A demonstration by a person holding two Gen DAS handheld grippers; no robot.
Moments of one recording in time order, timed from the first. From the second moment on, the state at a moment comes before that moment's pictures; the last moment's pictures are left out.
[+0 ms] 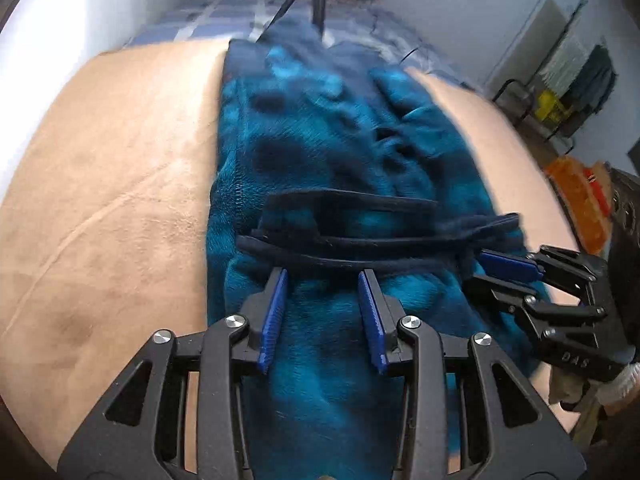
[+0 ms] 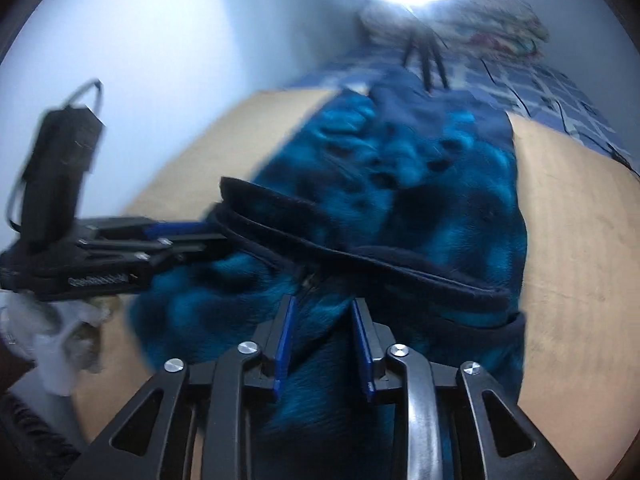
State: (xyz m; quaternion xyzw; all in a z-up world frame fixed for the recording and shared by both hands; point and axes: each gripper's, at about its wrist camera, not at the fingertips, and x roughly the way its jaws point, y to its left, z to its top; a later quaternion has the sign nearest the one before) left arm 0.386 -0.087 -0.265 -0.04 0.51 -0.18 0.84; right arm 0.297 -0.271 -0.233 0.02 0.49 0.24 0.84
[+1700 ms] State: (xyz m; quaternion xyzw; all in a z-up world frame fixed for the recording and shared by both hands) left arm 0.617 0.001 -0.284 -0.23 0.50 -0.19 0.81; right arm 0.479 -0.422 -0.251 0.26 0.41 0.15 0.86
